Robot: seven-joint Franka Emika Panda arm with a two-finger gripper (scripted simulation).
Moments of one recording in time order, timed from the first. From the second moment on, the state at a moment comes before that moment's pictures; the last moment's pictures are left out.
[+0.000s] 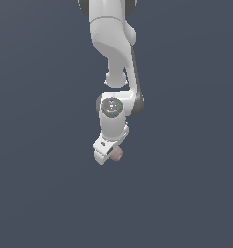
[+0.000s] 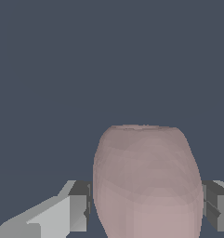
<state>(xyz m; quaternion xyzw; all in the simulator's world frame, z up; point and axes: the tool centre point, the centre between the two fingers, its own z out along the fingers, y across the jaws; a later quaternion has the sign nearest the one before) 0.028 -0.013 0.059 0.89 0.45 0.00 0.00</state>
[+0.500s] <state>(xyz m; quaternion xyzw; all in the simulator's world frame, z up) 0.028 -0.013 0.060 0.89 0.45 0.00 0.00</state>
